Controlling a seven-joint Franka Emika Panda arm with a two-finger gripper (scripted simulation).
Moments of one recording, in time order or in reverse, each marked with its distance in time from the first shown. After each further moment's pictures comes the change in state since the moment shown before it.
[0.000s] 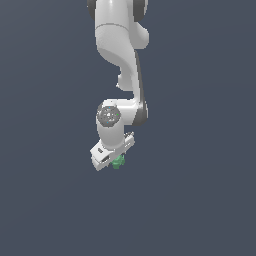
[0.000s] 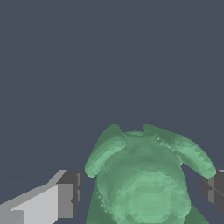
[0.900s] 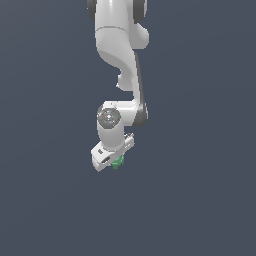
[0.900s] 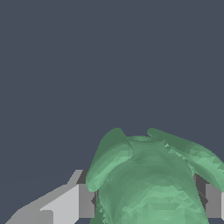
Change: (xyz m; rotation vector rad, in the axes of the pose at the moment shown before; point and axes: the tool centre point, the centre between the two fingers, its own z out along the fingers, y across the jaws) arm 0.001 0.001 0.007 -0.001 0.001 -0.001
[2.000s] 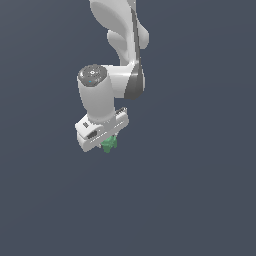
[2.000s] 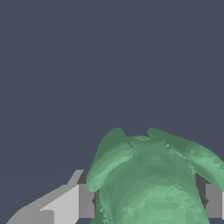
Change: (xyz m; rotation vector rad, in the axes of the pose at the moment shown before) arm -0.037 0.004 -0.120 -0.001 0.001 0.001
